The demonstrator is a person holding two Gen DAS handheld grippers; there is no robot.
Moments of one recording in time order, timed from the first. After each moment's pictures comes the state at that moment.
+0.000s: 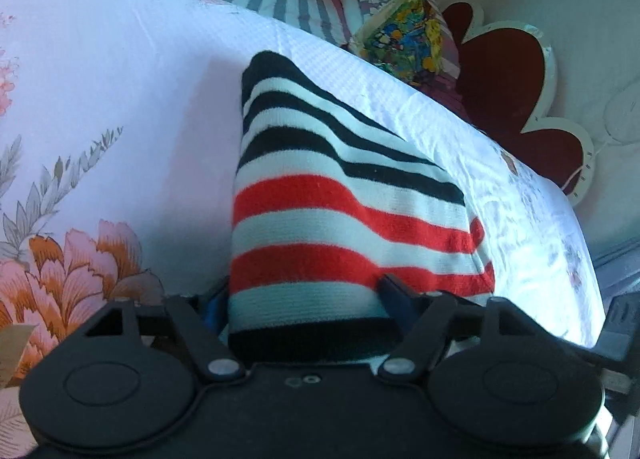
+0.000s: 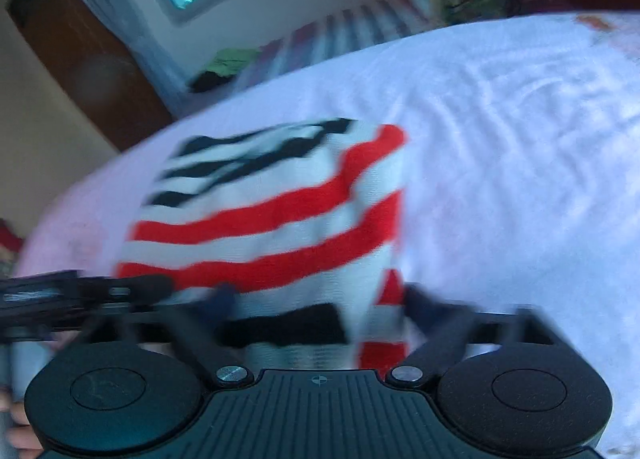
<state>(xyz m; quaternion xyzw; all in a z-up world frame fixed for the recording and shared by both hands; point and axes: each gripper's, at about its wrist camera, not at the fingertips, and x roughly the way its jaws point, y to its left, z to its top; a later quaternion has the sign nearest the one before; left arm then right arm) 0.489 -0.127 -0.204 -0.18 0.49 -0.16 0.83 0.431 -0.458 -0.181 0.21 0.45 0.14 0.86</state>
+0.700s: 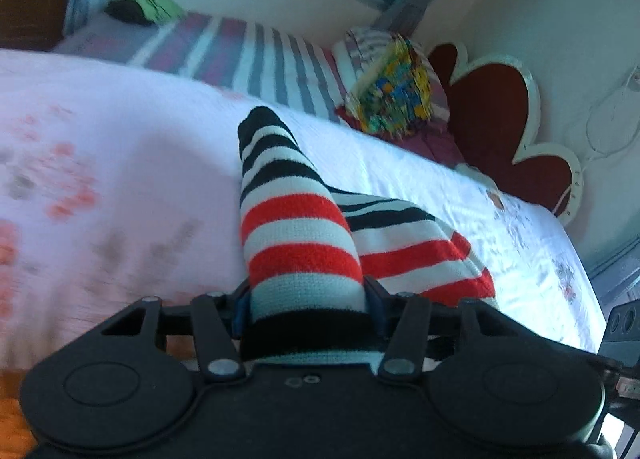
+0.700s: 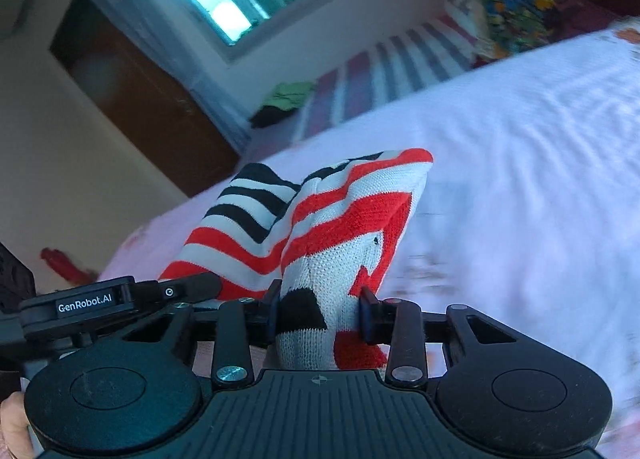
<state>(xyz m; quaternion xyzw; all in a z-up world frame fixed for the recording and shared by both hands) 0.440 -0.061 -0.126 -0.16 0.42 -0.15 0.88 0.391 -0.396 -0.115 0.26 0.38 0.19 0.86</state>
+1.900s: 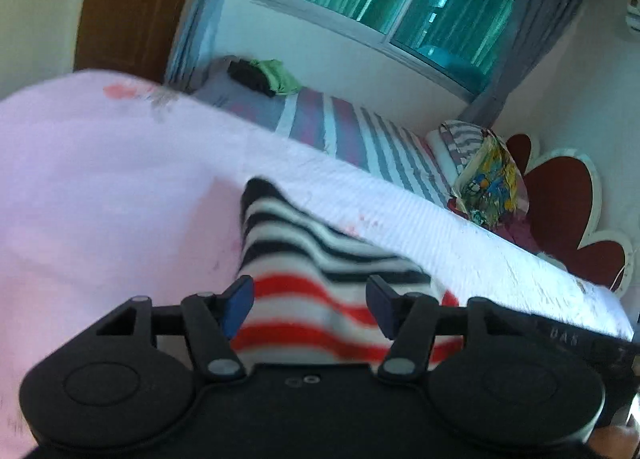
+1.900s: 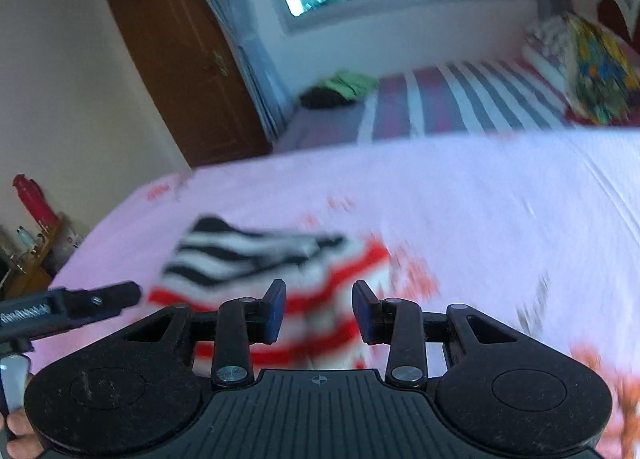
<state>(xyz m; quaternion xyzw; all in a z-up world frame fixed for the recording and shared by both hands) 0.448 0.260 -0.129 -0.17 0.35 -0.06 0.92 0.454 -0.026 -0.118 0.13 0.36 0.19 0.90</state>
